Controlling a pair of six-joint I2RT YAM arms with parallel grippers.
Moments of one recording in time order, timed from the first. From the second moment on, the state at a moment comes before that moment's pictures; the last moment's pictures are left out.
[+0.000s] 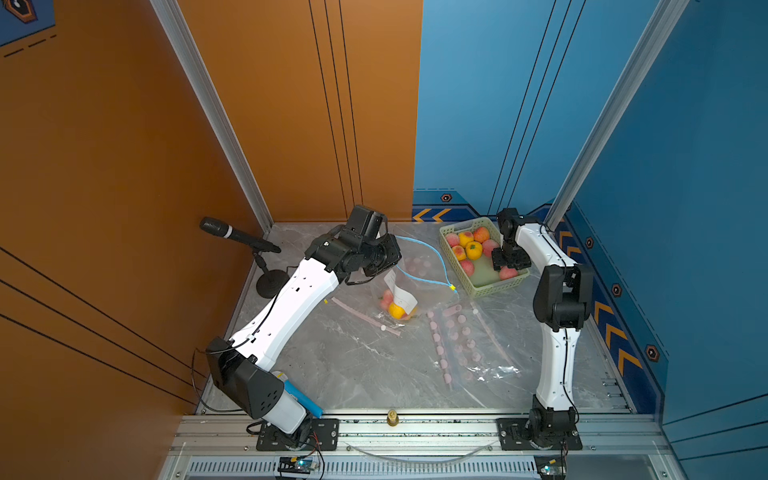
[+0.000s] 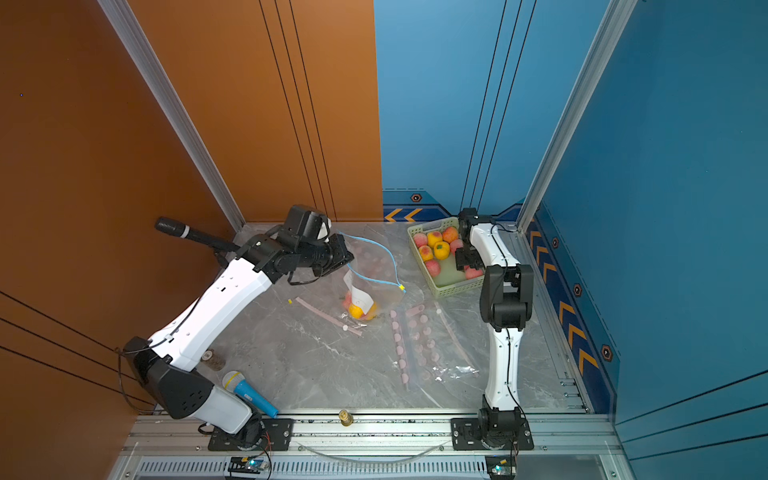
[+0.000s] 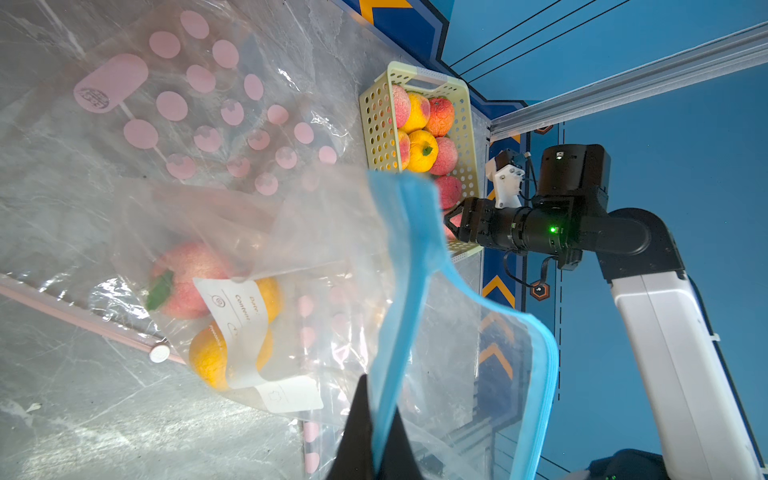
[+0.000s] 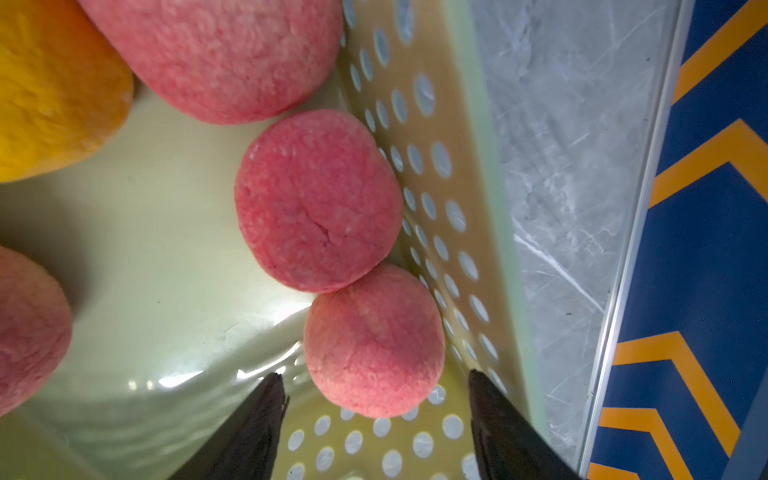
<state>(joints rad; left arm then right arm) -0.55 1.56 1.68 -0.86 0.16 -0.93 0.03 2.26 2.01 -1.16 0.25 0.05</state>
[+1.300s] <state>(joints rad) -0.55 1.56 1.68 -0.86 0.16 -0.93 0.07 2.30 2.03 -1.16 0.22 0.05</state>
